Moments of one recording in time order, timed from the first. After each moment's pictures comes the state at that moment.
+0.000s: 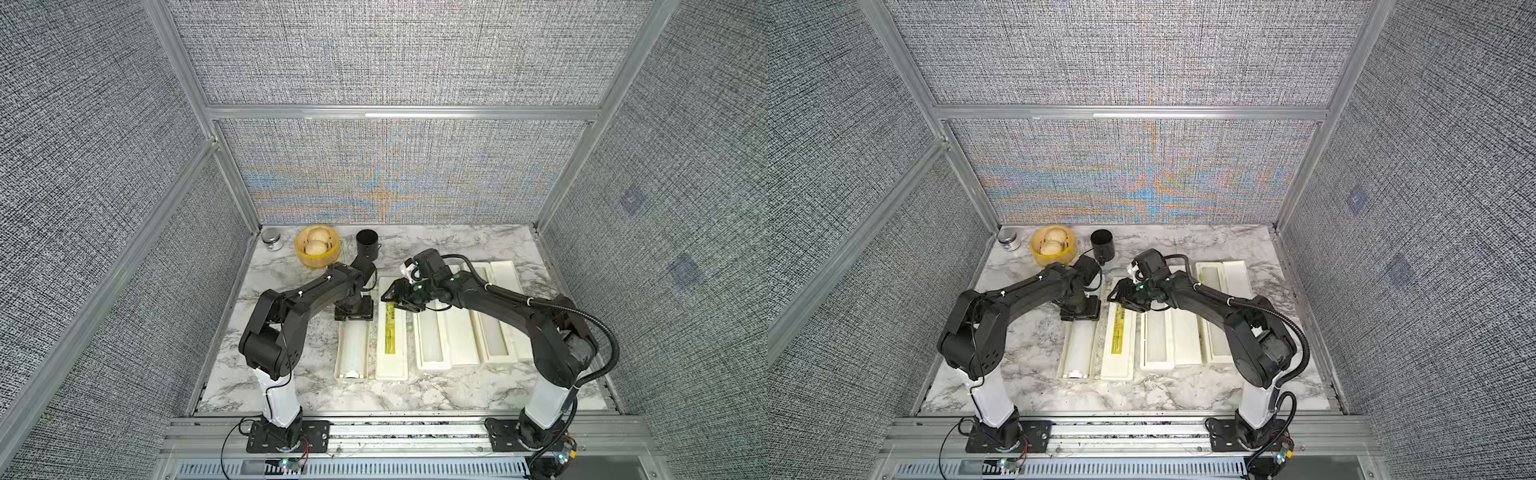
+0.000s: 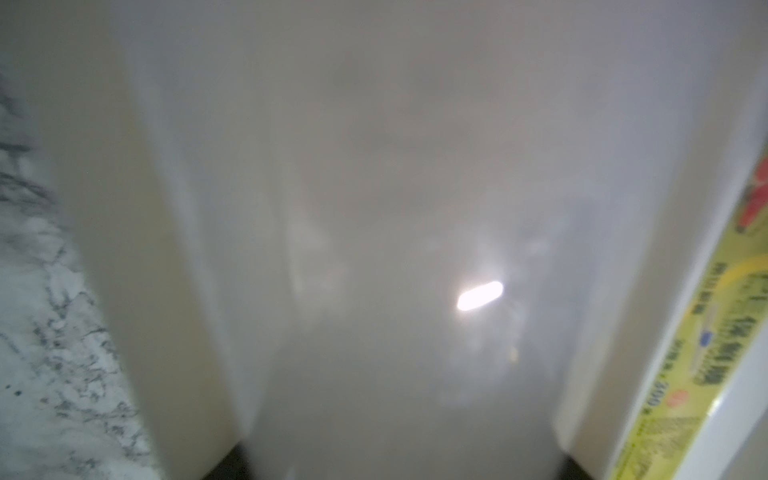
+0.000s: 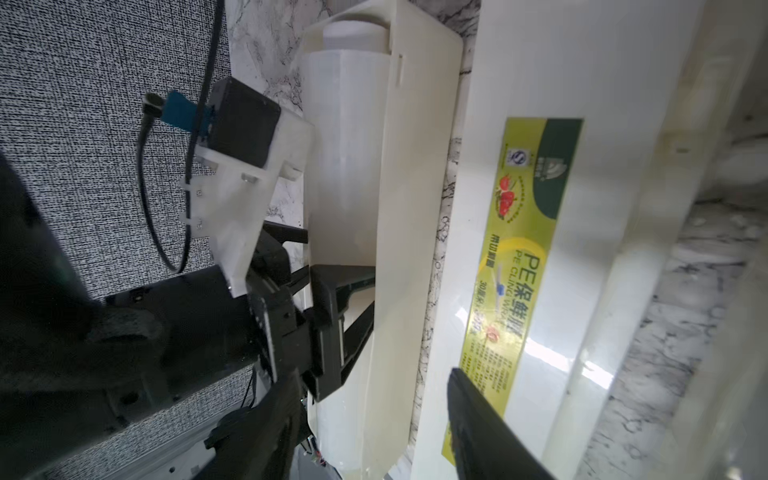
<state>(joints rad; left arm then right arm) -0.52 1.83 1.30 -0.92 0.04 -0.47 0.67 1.80 1.31 -0.36 -0.48 0.82</state>
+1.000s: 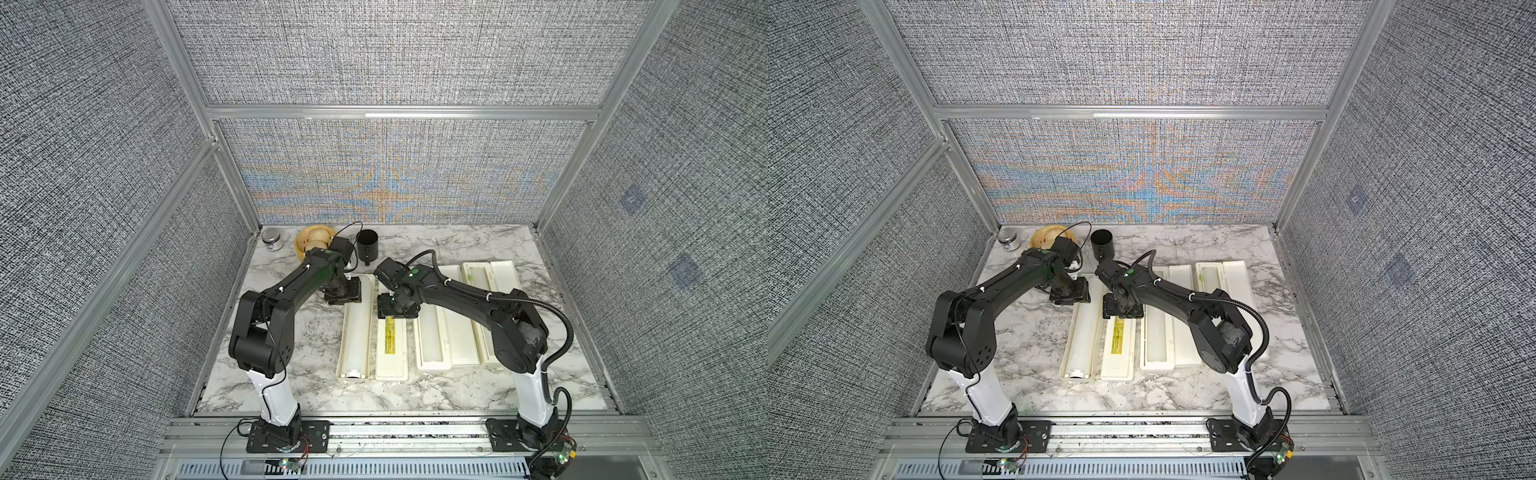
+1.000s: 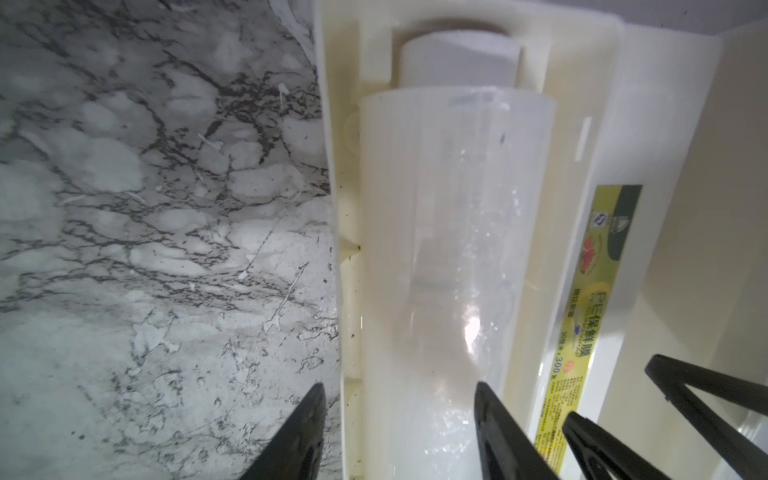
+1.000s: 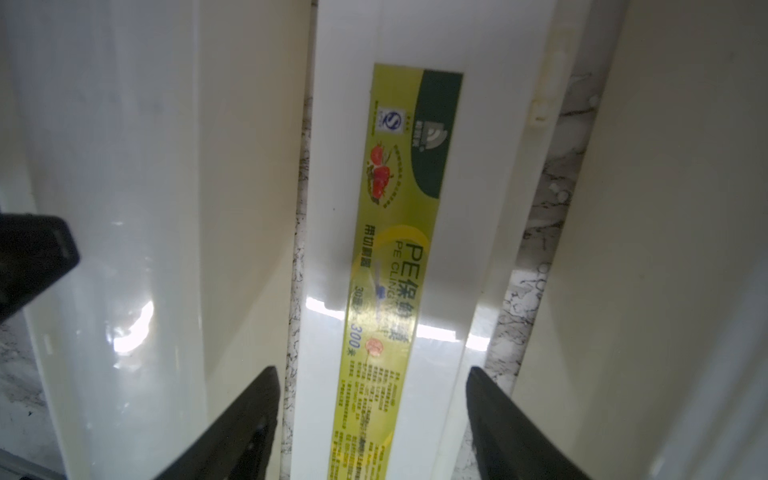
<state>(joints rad) -0.36 1.85 1.38 -0.94 0.17 -0.34 0.83 2.06 1.68 -0.89 0.00 0.72</state>
